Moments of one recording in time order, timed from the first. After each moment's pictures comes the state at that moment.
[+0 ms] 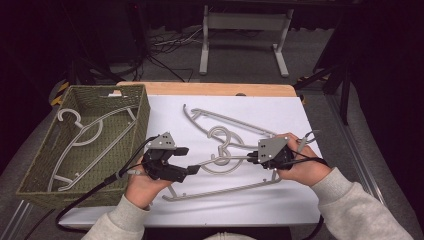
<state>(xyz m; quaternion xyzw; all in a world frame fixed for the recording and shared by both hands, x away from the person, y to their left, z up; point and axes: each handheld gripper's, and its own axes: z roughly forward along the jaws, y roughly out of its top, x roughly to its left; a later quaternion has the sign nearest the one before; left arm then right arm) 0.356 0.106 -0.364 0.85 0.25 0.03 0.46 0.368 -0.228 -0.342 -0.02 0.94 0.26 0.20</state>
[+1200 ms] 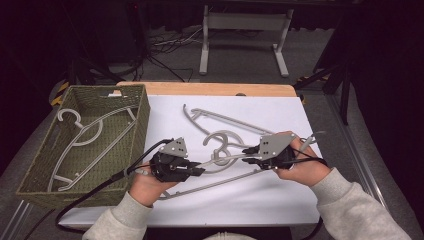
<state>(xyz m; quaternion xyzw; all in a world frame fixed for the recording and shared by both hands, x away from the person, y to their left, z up) 0.349 0.091 -0.351 0.88 0.17 0.02 0.44 0.364 -0.228 -0.329 -0.01 0.92 0.35 0.18</state>
